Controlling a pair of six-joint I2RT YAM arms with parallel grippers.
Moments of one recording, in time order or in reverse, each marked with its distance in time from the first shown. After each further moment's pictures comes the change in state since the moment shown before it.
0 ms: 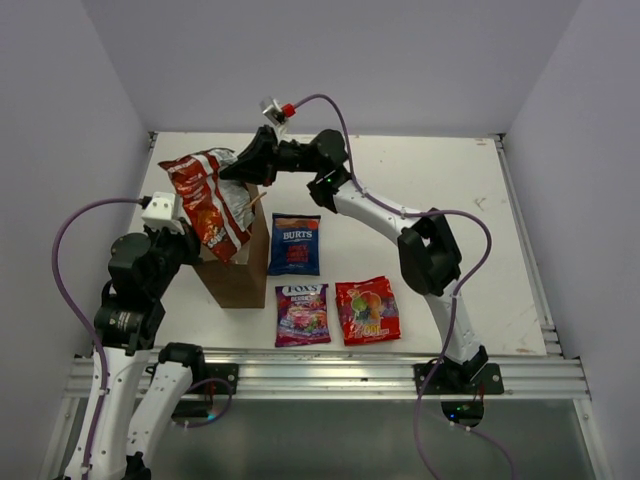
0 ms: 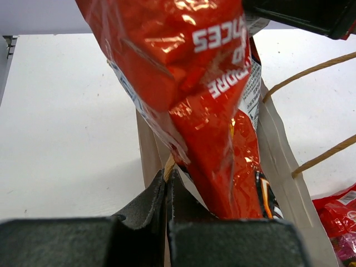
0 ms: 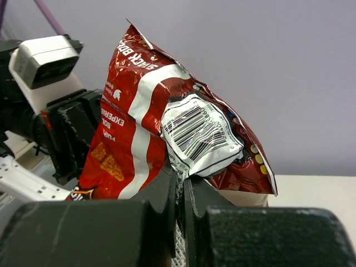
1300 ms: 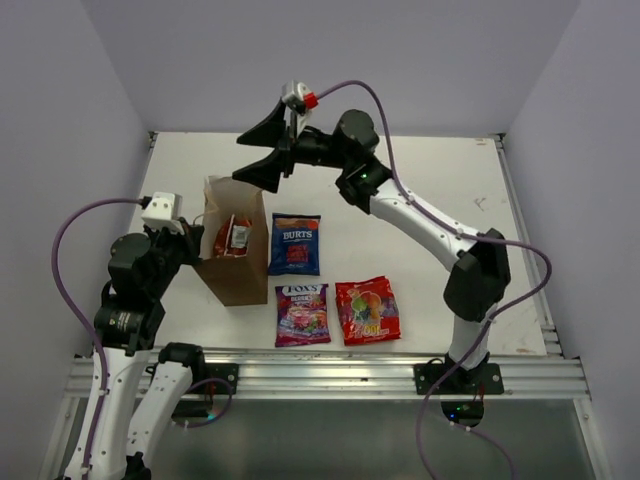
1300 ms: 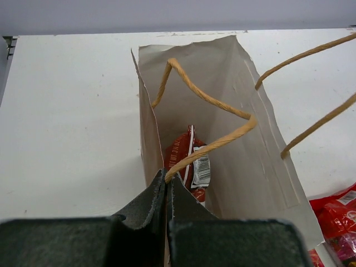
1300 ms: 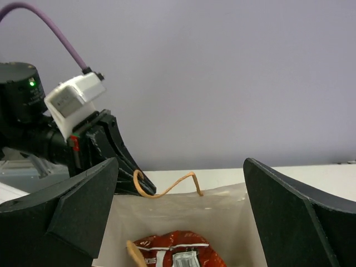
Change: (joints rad) left arm 0.000 -0.001 0.000 0.000 0.001 0.000; right arm 0.000 -0.305 -0.160 -0.348 0.137 -0.333
